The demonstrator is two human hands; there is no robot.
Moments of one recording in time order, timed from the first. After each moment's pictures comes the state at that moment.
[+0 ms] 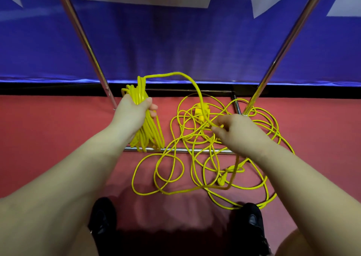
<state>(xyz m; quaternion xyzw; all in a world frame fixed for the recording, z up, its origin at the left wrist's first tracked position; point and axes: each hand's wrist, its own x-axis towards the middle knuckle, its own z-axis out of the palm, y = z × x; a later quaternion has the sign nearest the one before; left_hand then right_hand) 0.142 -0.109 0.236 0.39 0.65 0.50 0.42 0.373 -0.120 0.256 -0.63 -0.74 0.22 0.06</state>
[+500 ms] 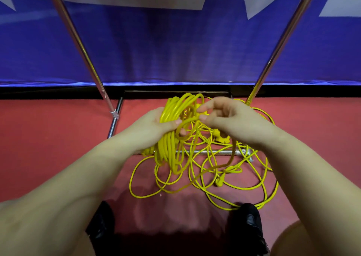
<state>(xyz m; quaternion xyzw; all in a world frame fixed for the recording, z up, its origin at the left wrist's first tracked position) 0.175 -0.132 0.251 0.56 0.53 0.34 0.55 0.371 -0.119 0.291 -0.49 -0.68 0.49 0.23</state>
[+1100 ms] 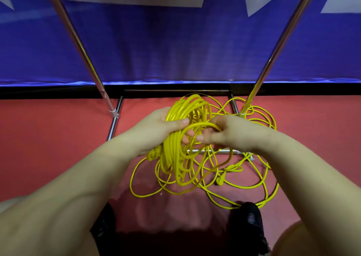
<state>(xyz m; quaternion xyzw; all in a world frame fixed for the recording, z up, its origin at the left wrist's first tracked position) 0.190 -0.138 0.258 0.49 0.47 0.36 0.63 0.377 -0.118 0.276 -0.55 -0.72 0.42 0.02</state>
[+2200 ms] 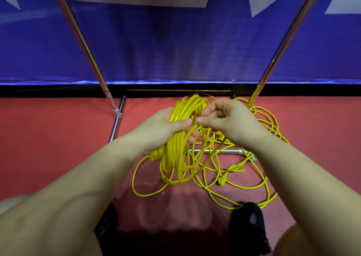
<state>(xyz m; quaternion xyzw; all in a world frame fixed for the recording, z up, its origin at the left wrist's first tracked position) 0.190 -0.139 0.257 0.47 0.47 0.36 0.65 0.361 -0.117 0.270 -0.51 -0.66 0.46 0.29</state>
